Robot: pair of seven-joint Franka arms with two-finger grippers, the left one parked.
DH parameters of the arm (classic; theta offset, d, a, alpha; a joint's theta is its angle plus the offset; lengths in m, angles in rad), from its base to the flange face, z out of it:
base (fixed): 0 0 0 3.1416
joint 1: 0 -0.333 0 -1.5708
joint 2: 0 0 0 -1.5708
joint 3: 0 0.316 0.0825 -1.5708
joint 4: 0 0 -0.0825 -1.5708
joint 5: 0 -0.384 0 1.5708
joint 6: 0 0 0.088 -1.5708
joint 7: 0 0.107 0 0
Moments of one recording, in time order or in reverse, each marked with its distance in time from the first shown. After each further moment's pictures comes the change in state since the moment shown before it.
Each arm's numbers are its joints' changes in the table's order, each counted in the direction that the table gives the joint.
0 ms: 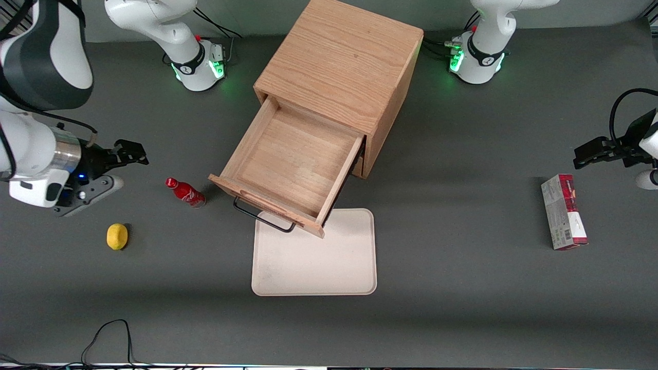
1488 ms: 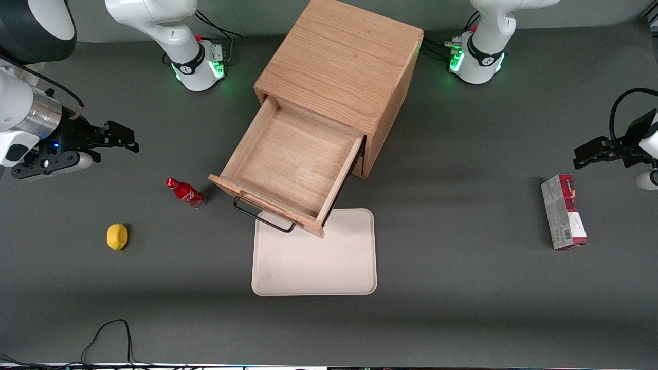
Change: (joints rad) arm 0.222 0.235 0.236 0.249 0.016 -0.166 0.267
